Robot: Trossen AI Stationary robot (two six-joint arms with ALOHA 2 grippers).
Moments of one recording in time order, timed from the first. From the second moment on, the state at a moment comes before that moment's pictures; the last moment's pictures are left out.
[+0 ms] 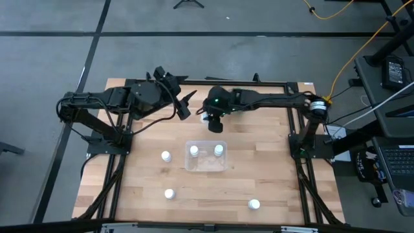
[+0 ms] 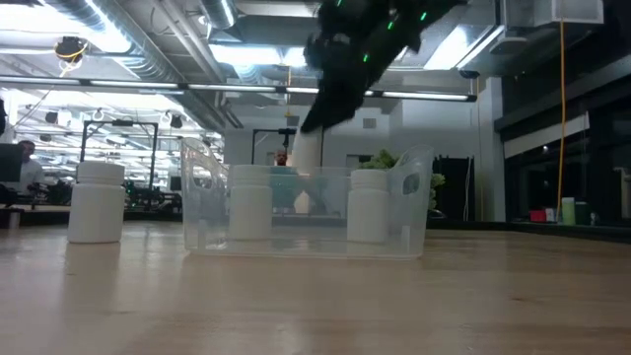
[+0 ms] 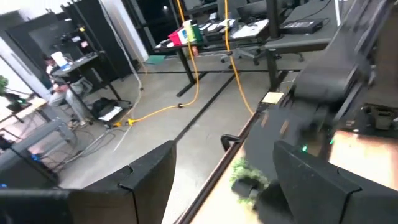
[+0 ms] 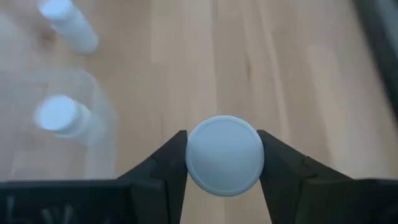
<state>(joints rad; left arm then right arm) -0.09 1.32 1.61 -0.60 -0.80 0.06 -0.22 1.81 1.45 -0.46 -0.10 -0.15</state>
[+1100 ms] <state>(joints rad) -0.11 1.32 1.61 -0.56 -0.85 -0.15 0.06 1.57 1.39 -0.55 0.01 -0.20</state>
